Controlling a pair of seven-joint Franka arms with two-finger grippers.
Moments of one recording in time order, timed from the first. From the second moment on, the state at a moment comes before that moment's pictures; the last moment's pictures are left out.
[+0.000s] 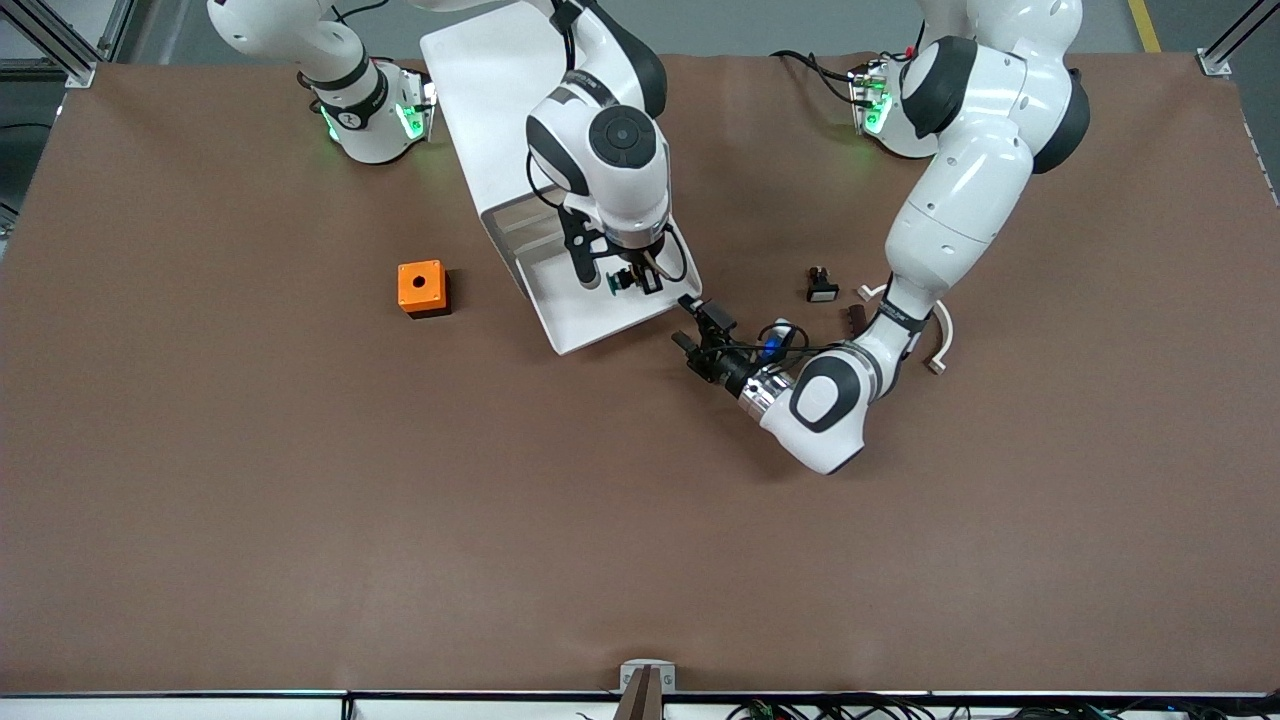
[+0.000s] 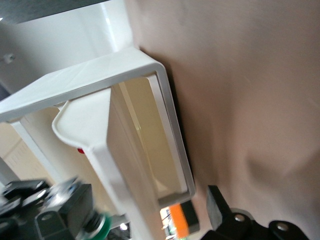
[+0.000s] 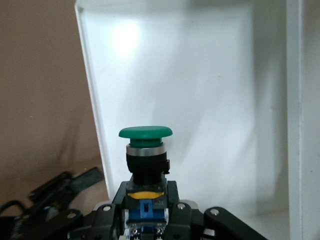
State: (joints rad) left arm -0.24 1.10 -0.24 -1.32 -0.98 1.54 -1.96; right arm 1.03 0.46 -0.15 -1.73 0.17 2.16 2.08
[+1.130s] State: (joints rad) left arm -0.34 0.92 -0.24 -1.19 -0.36 1.92 -1.16; right arm 1.09 0.50 -0.15 -1.75 0.18 2.20 2.10
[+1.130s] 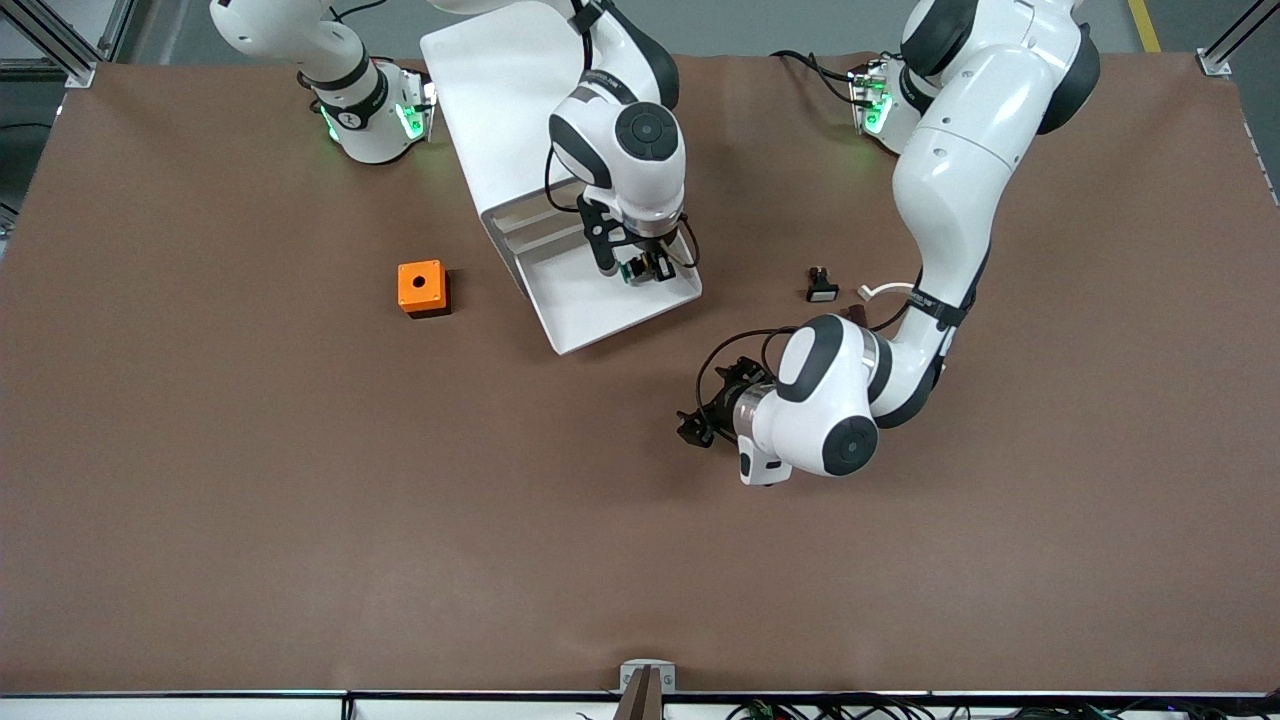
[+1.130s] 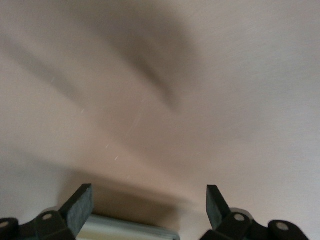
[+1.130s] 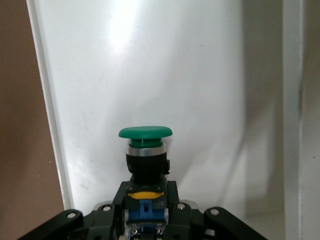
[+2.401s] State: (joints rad) left arm -0.44 0.87 -0.25 -1.22 0.10 2.11 -1.15; right arm 1.06 0.54 -0.17 -1.71 0.17 2.22 1.97
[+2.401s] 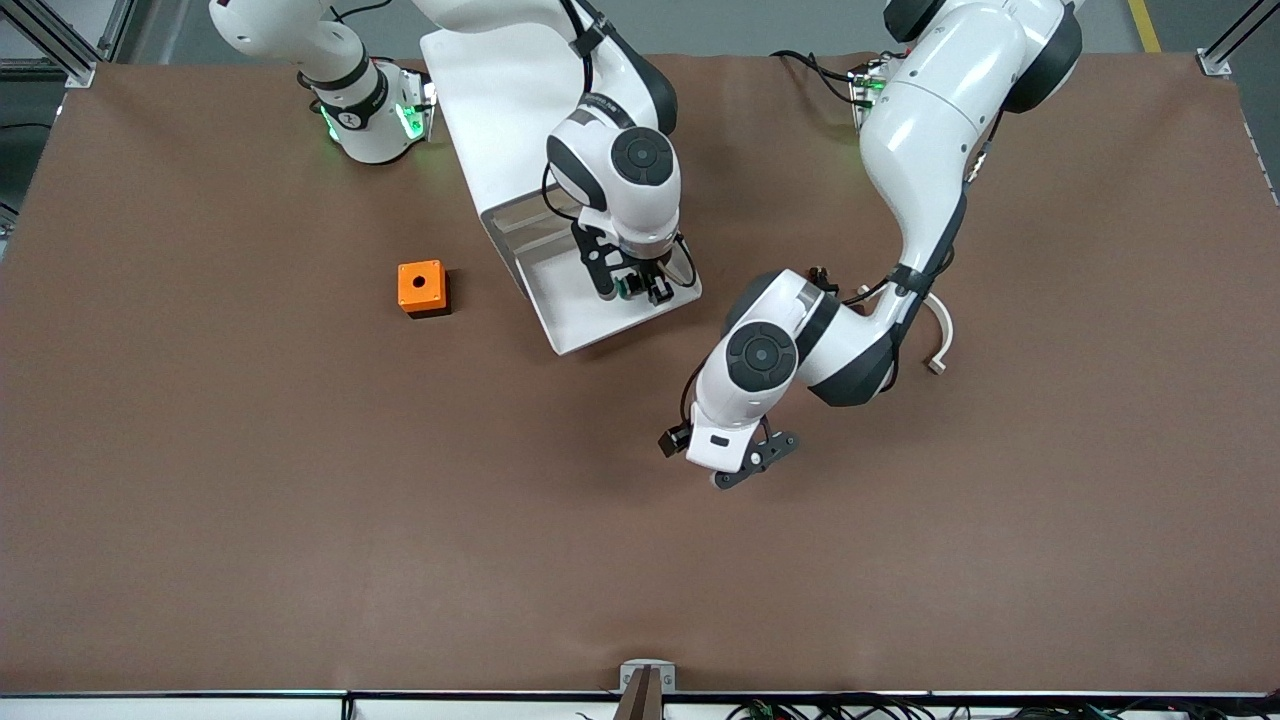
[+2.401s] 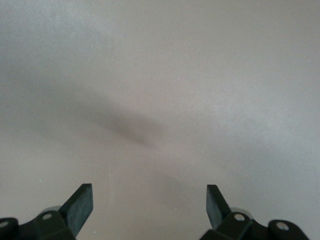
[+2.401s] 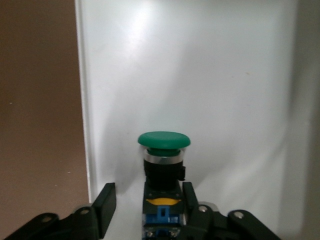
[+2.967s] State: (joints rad) left arm -0.50 0.85 -0.25 -1.32 0.12 2.12 -1.15; right arm 0.95 0.54 -0.17 -1.59 0.17 2.09 1.68
